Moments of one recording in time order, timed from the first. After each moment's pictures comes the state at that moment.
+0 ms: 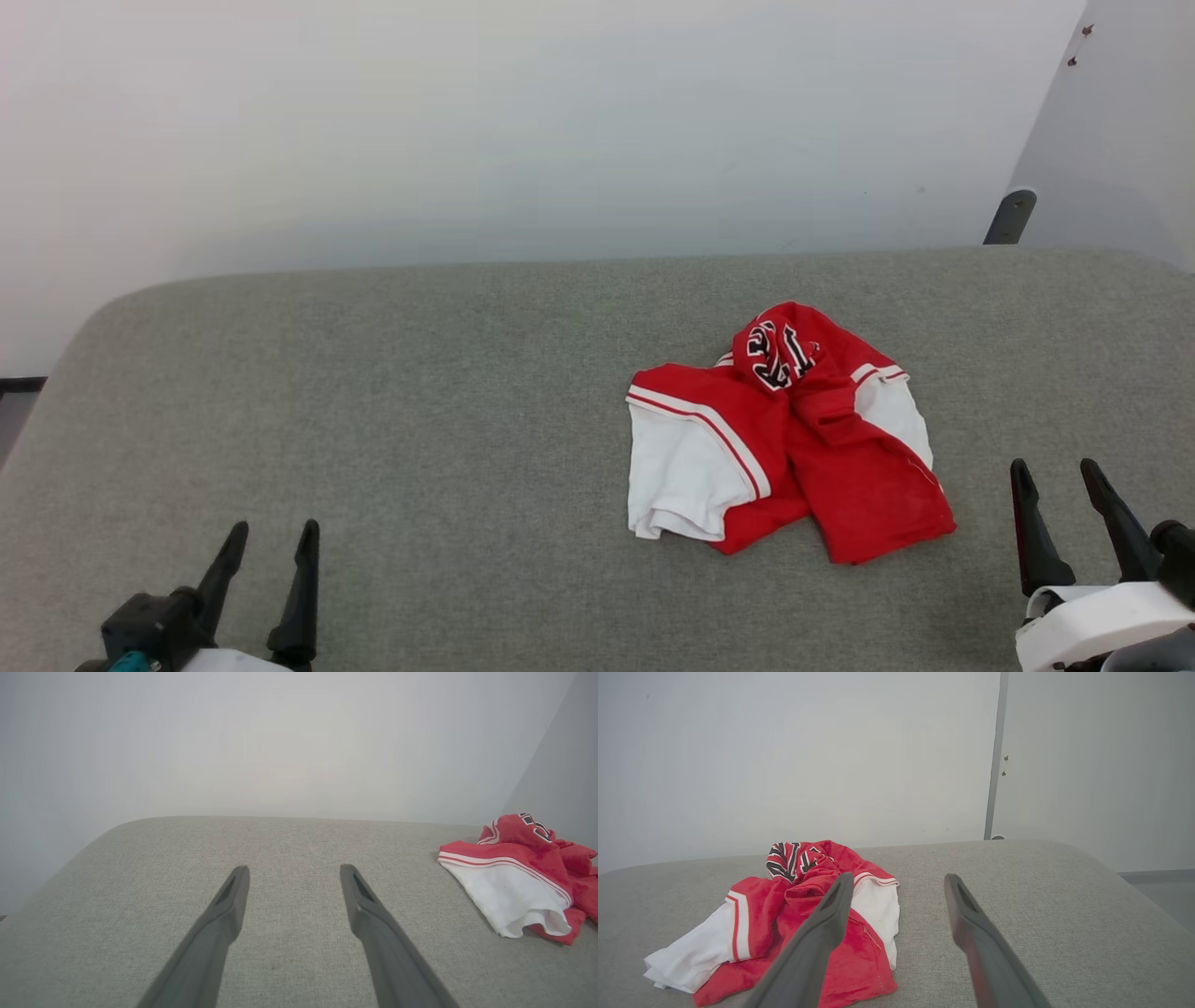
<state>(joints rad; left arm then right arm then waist) 0.01 0.32 -0.05 0.26 -0.40 -0.11 -0.26 -0.09 -0.21 -0.02 0.31 0.31 0.13 -0.24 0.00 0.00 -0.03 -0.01</state>
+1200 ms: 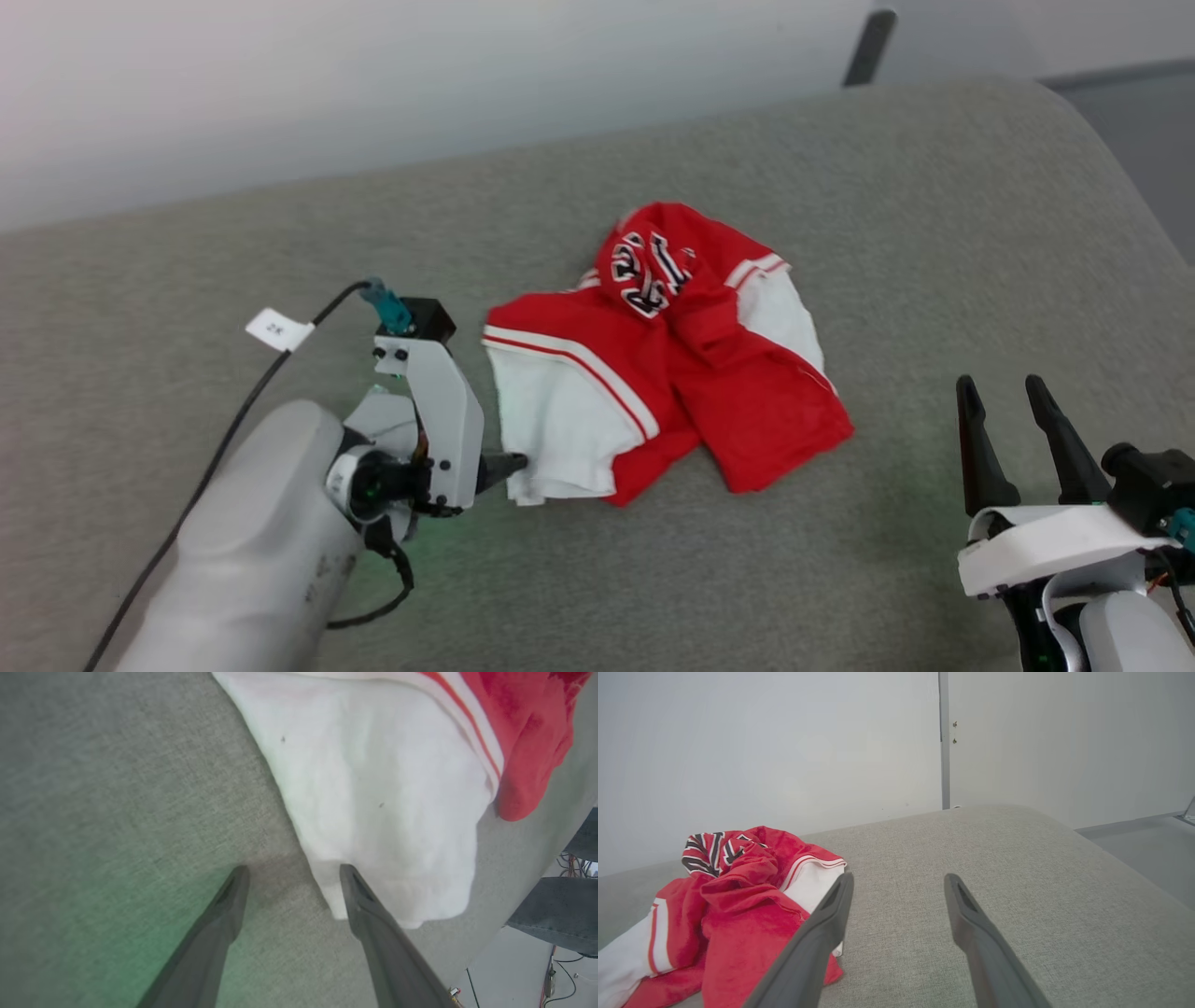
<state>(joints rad) -0.74 0.31 -0.55 0.69 -0.86 -0.13 0.81 -0.24 -0.14 0.02 0.34 0.31 0.13 -0.26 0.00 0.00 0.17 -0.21</state>
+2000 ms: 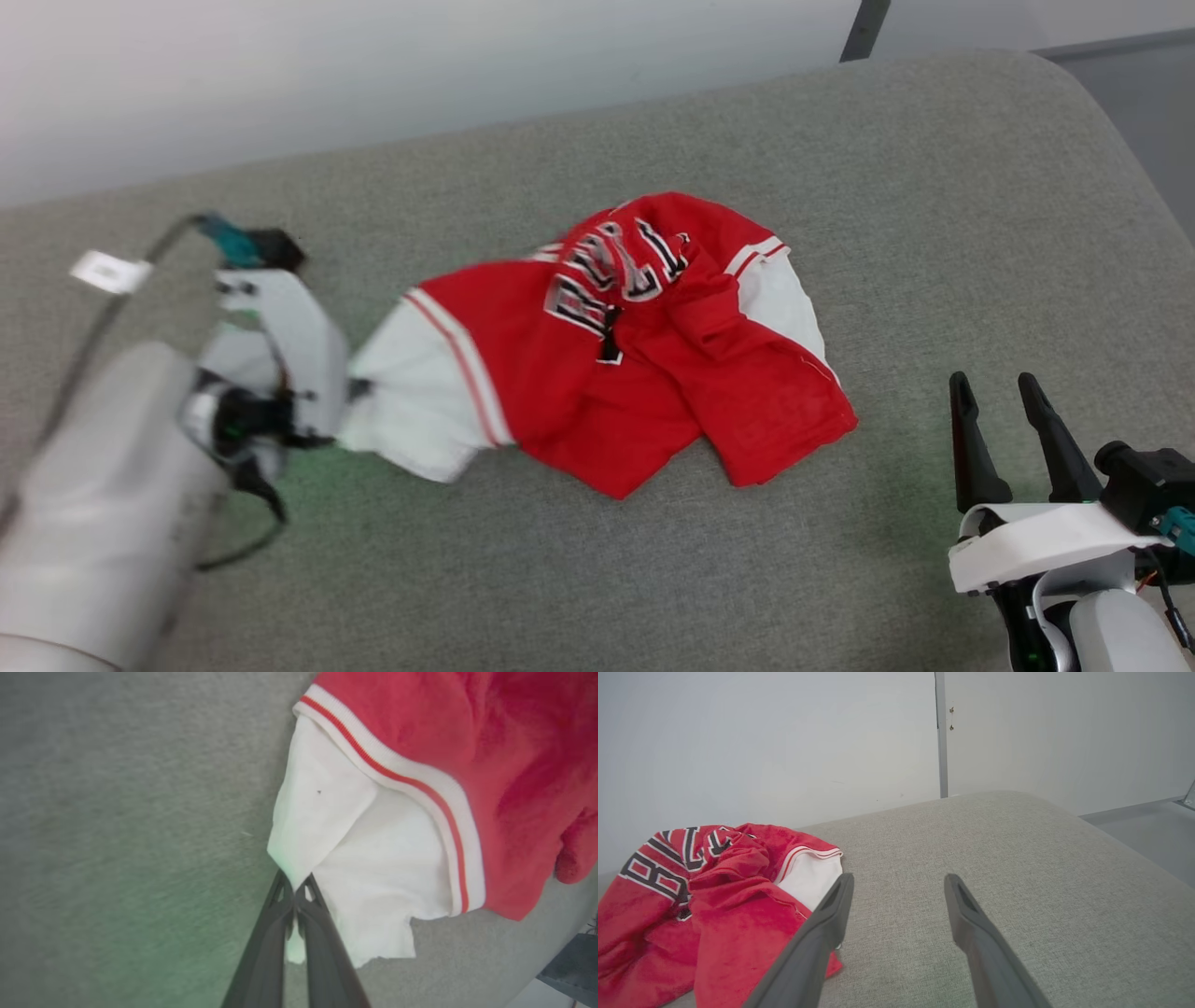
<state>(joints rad) -0.85 0.46 -0.56 0.77 -0.95 -0.13 0.76 -0.24 -0.11 0.01 0.33 0.31 0.13 -0.26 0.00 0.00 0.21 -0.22</state>
